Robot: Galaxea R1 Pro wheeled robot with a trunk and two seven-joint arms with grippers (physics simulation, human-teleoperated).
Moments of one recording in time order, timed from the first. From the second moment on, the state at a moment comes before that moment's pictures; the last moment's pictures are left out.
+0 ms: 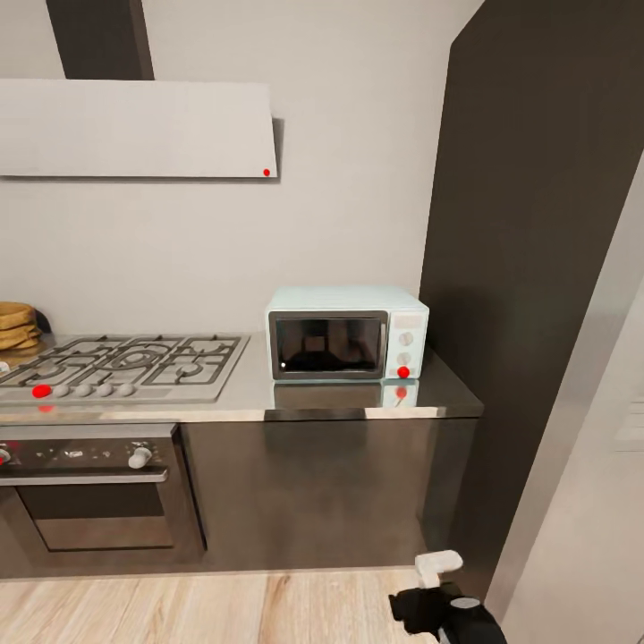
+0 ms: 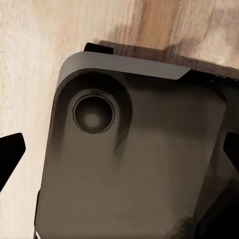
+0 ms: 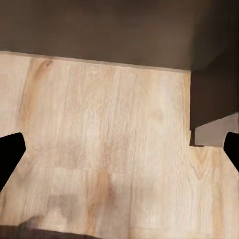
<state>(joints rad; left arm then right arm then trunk) 0.00 -0.01 0.00 -0.11 0.21 0.00 0.00 -0.04 0.08 0.09 -1.38 0.12 0.78 0.02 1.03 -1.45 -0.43</state>
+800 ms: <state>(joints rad) 0.00 -0.01 0.00 -0.12 0.21 0.00 0.00 -0.93 0.16 0.07 -1.37 0.11 0.82 -0.04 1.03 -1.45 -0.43</state>
